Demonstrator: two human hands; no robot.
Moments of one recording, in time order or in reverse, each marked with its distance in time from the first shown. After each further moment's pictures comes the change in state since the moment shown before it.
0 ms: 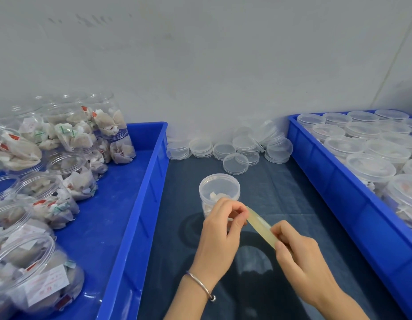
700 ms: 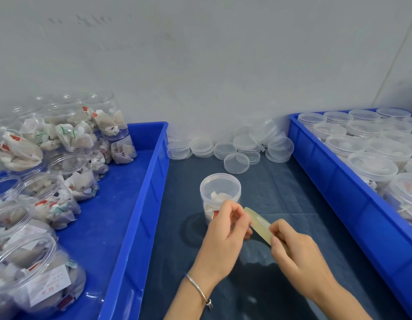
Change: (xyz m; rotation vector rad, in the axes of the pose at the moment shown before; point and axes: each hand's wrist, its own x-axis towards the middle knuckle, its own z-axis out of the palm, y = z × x) left_hand -0.002 0.014 -0.005 -0.211 -0.148 -0.240; right_hand 0.007 0.004 0.005 -0.080 -0.072 0.087
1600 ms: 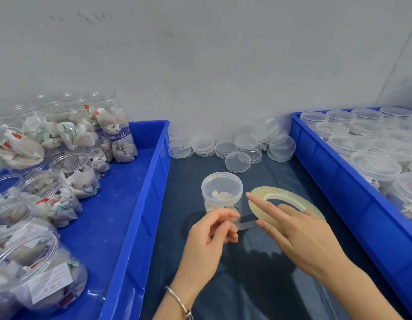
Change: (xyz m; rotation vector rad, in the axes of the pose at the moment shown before) left_hand -0.018 -0.005 -0.022 -0.068 0.082 -0.010; right_hand 0.022 -0.011 -0.024 -0.477 -0.089 -0.104
